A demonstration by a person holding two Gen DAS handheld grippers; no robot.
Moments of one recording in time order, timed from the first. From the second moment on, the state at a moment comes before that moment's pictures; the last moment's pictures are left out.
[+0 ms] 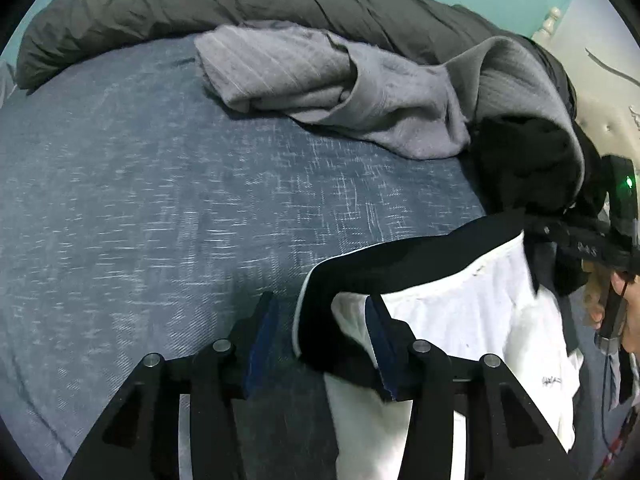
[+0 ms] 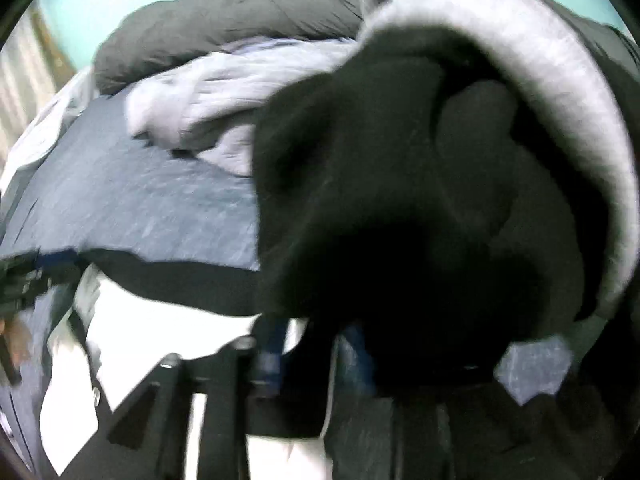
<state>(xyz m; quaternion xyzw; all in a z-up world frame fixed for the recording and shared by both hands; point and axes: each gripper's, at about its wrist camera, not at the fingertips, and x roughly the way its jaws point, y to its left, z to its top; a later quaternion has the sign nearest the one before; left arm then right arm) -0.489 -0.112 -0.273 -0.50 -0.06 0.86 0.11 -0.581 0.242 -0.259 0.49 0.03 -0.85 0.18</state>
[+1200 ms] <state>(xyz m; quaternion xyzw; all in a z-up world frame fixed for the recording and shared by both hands) -0.244 -0.159 -0.308 -0.52 -0.19 0.82 0.11 -0.326 0.337 -0.299 0.50 -0.23 -0.83 0.10</state>
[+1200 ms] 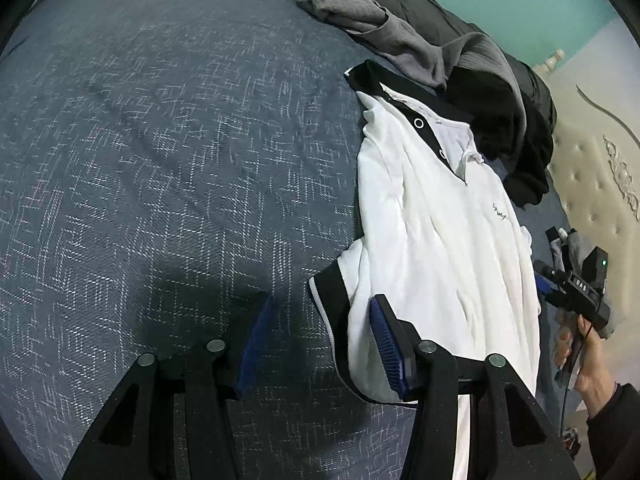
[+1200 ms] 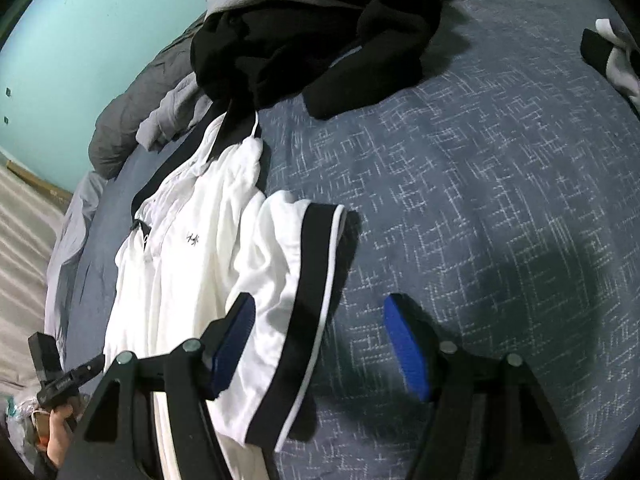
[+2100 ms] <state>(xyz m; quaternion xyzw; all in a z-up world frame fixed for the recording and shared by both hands) -0.262 -0.249 -0.262 -0.48 -0.20 0.86 0.01 -0.329 0.405 -0.237 0.43 -0.20 -0.88 0.05</state>
